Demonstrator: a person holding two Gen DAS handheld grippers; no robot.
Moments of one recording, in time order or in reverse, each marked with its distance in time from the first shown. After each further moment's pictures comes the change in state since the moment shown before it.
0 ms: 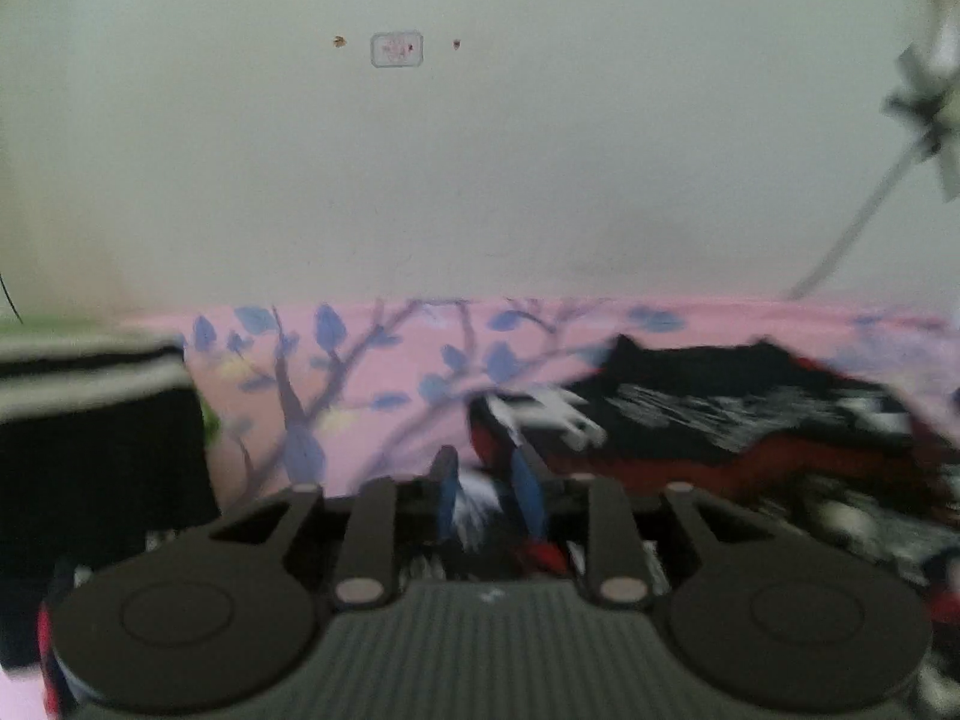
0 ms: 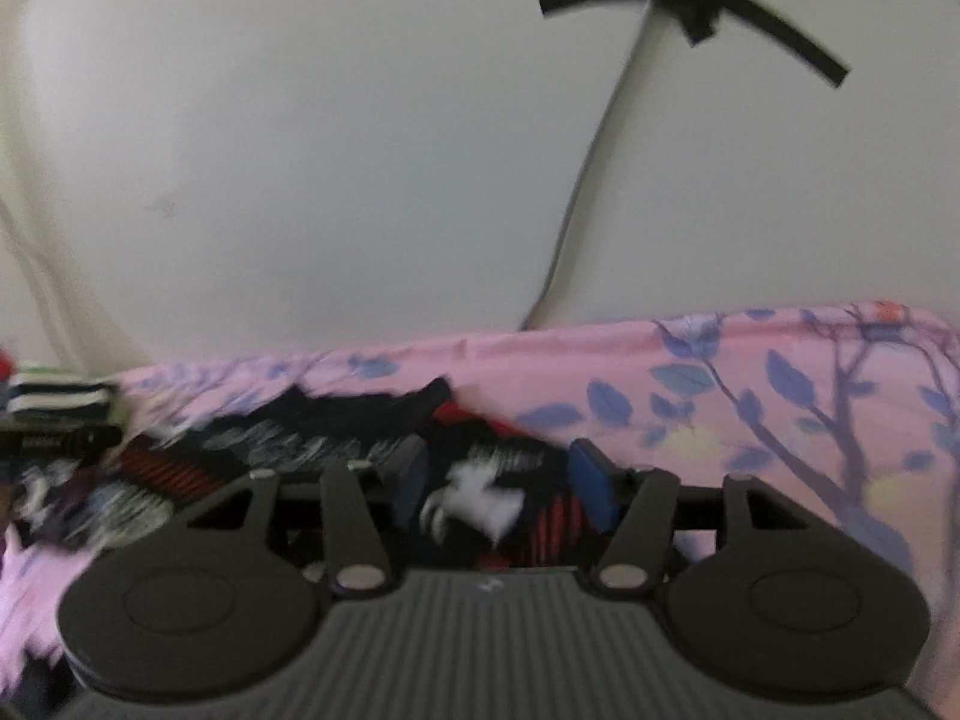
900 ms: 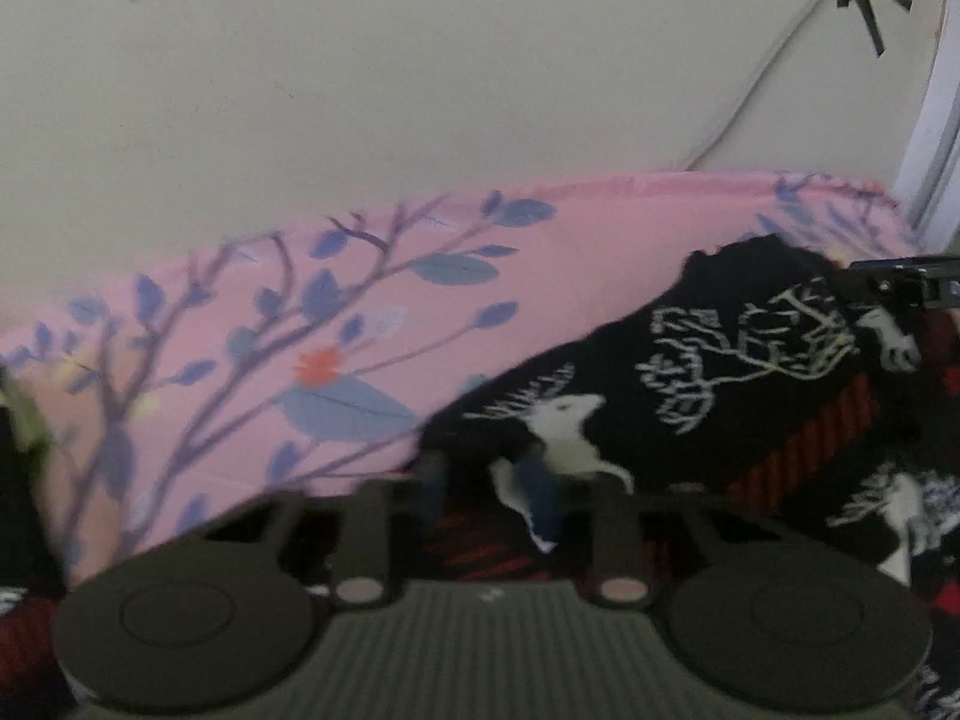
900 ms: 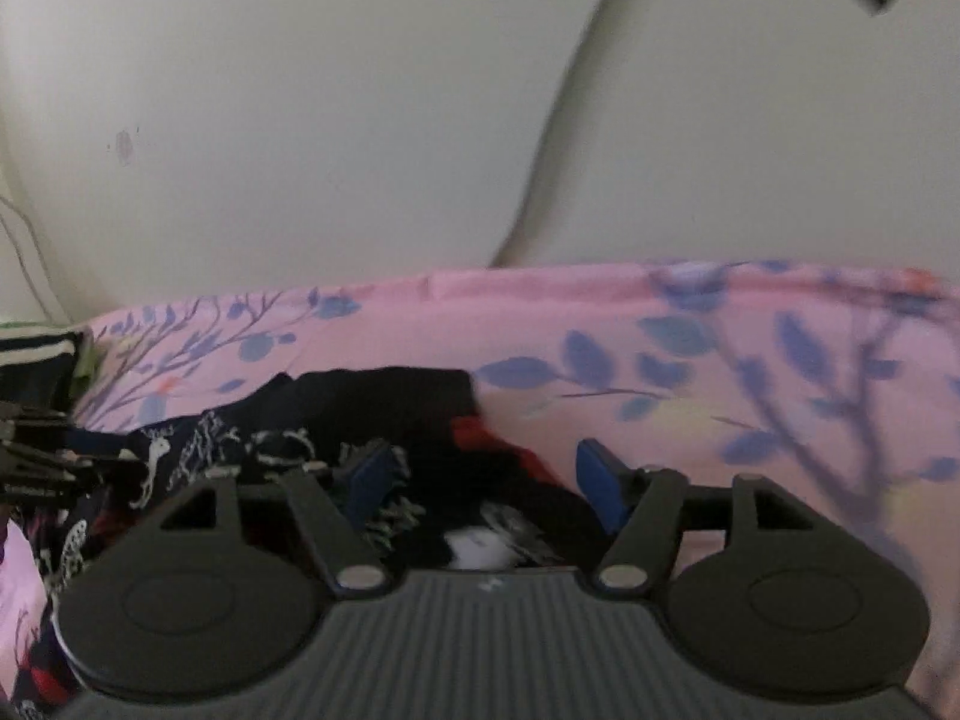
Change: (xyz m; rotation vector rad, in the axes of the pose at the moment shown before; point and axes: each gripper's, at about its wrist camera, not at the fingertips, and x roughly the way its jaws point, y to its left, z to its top) left arm 0.077 -0.062 -0.004 0.187 0.169 -0.084; right arm 0.105 -0.039 0.024 -0.012 0.210 -0.011
